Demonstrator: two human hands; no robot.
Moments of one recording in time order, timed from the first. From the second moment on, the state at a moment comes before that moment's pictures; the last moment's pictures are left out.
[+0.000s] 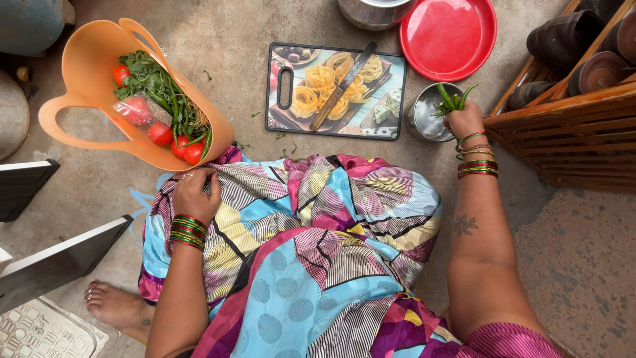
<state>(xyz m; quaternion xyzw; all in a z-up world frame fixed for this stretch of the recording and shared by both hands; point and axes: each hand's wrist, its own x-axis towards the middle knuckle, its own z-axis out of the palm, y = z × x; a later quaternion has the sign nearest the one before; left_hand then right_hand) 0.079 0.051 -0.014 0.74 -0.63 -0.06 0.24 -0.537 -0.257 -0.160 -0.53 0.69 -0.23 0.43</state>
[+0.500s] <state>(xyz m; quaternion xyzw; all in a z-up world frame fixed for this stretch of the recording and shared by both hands) 0.078 0.052 -0.015 0.74 -0.63 -0.06 0.24 -0.513 -0.240 -0.049 -0.48 0.63 -0.35 0.49</state>
